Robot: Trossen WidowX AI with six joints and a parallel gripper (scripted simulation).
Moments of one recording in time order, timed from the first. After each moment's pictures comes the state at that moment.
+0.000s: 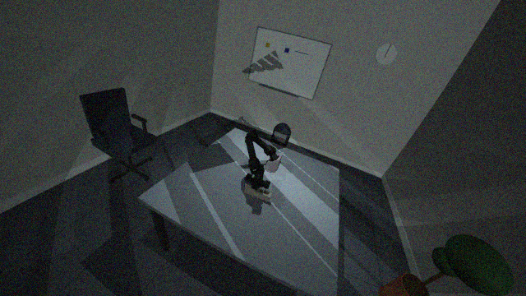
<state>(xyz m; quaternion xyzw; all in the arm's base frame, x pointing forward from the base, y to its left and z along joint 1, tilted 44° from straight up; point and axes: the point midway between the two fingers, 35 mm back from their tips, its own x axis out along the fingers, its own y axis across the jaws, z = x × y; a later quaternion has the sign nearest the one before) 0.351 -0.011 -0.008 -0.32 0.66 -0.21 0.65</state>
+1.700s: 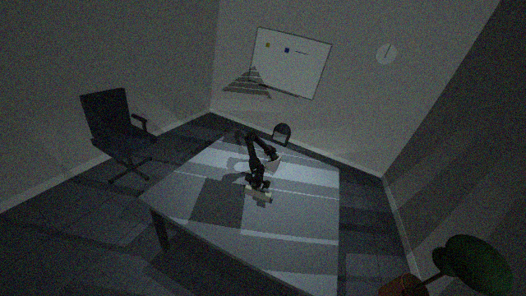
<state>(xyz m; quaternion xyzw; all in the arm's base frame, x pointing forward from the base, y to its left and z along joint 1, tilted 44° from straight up) 0.347 -0.012 -0.007 -0.31 0.66 -0.21 0.65</state>
